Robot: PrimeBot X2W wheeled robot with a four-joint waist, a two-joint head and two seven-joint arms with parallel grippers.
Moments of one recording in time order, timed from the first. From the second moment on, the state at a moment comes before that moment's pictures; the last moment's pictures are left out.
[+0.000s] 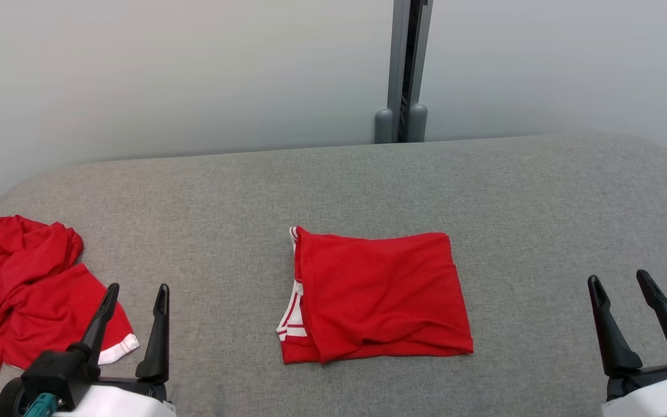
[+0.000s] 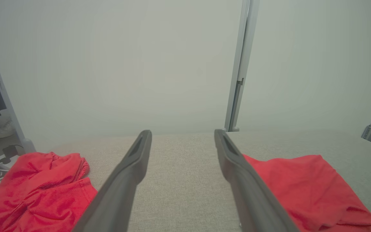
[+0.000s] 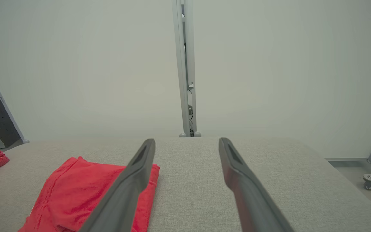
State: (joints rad) left arm 0.08 0.25 -0.14 -0.05 -0.36 0.08 -0.15; right arm 0.12 -0.16 -0.04 -0.14 0.29 0.13 -0.03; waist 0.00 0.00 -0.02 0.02
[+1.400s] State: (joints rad) left arm 0.04 0.27 -0.16 -0.09 -0.38 0.10 -0.14; right arm 0.08 -0.16 -0.03 -0.01 0.31 0.13 0.01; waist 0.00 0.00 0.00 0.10
